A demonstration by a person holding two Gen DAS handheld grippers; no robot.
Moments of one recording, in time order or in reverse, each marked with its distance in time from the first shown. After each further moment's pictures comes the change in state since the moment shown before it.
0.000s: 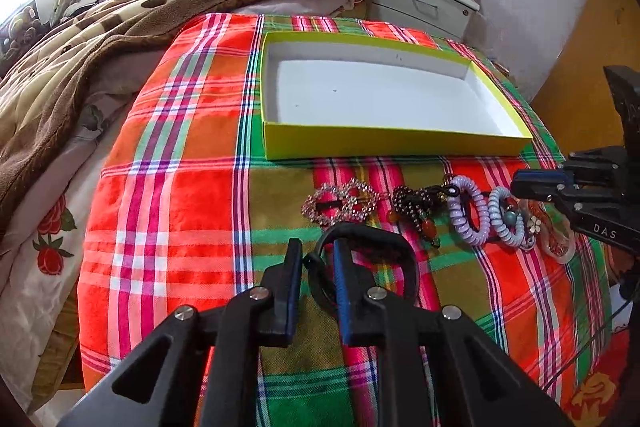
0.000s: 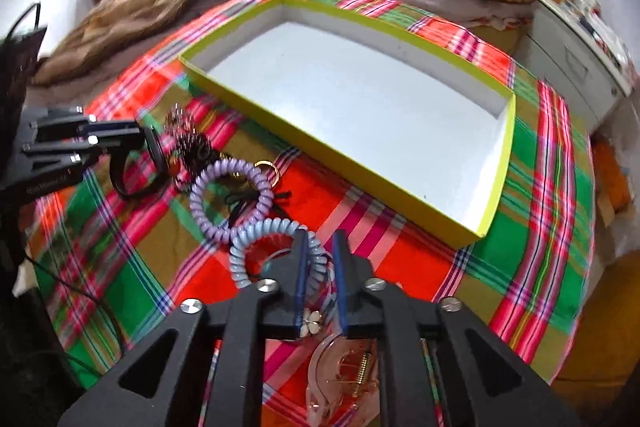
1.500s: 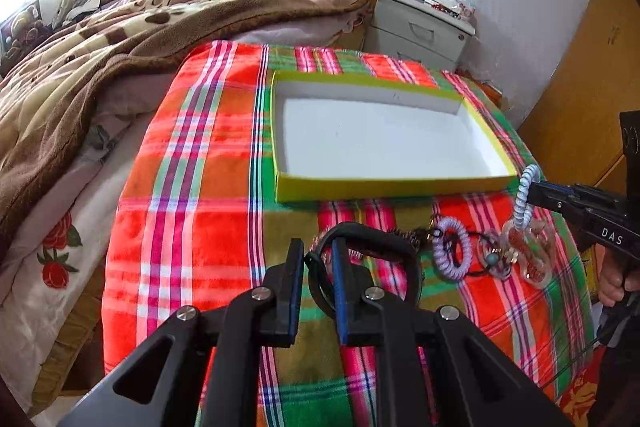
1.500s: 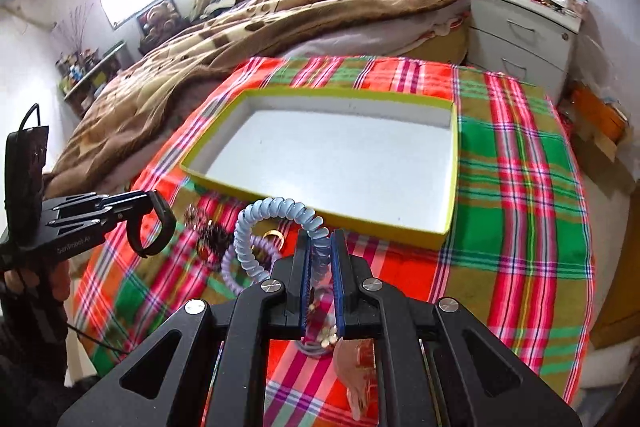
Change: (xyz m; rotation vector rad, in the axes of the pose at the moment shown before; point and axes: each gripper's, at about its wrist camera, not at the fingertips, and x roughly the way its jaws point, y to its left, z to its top) left arm -0.024 0.010 0.026 -0.014 -0.070 -0.033; right arm -0.050 -0.022 -0.006 0.348 -0.250 0.042
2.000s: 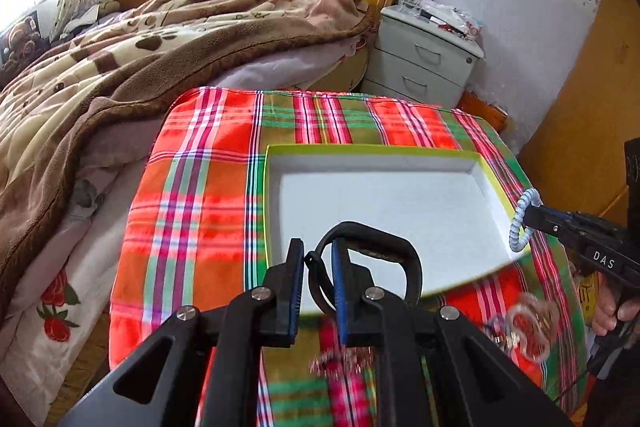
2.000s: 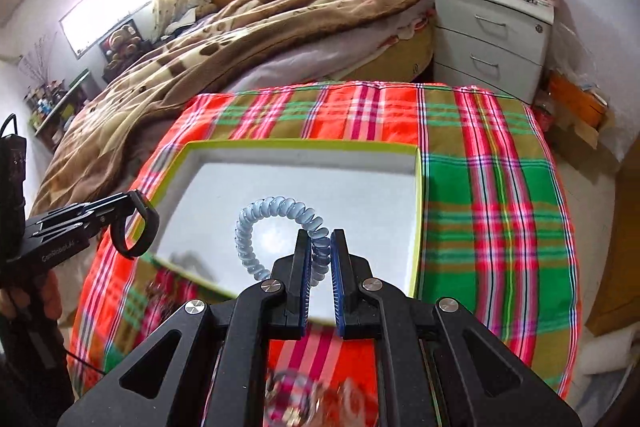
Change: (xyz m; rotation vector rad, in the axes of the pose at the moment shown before) left arm 0.035 0.003 0.078 -0.011 -0.033 0.003; right arm 0.030 -0.036 0.056 0.107 -0.010 -0.085
